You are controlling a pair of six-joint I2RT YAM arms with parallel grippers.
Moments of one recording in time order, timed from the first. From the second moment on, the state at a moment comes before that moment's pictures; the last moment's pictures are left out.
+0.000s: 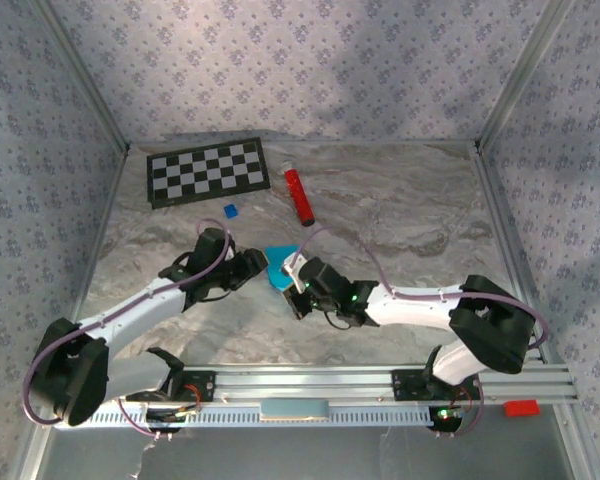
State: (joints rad) left arm -0.54 1.17 0.59 -0.20 0.22 -1.03; right arm 1.02 1.49 0.71 0.09 -0.02 0.30
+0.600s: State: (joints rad) left arm -0.48 1.38 0.75 -0.15 0.36 -0.95; right arm 0.85 1.53 0.69 0.16 -0.55 0.59
